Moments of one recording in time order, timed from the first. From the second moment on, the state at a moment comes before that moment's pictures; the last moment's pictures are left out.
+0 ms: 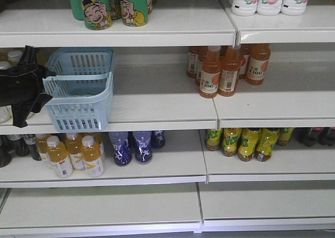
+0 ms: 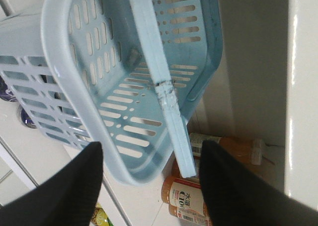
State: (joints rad) left arm 0.01 1.67 -1.10 -1.15 0.17 -0.27; right arm 0.08 -0.01 0.03 -0.08 0.12 0.14
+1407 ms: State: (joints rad) left arm 0.01 2.02 -1.51 -1.44 0.50 0.25; right arm 0.08 -0.01 0.03 -0.08 0.12 0.14
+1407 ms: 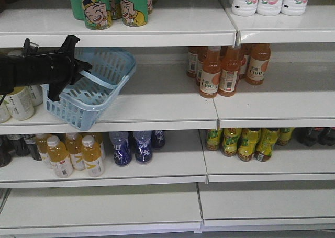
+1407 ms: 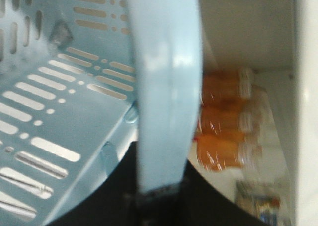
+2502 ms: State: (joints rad) left arm -0.02 1.55 -0.68 -1.64 1.15 0.96; right arm 0.08 -0.01 0.03 -0.08 0.12 0.14
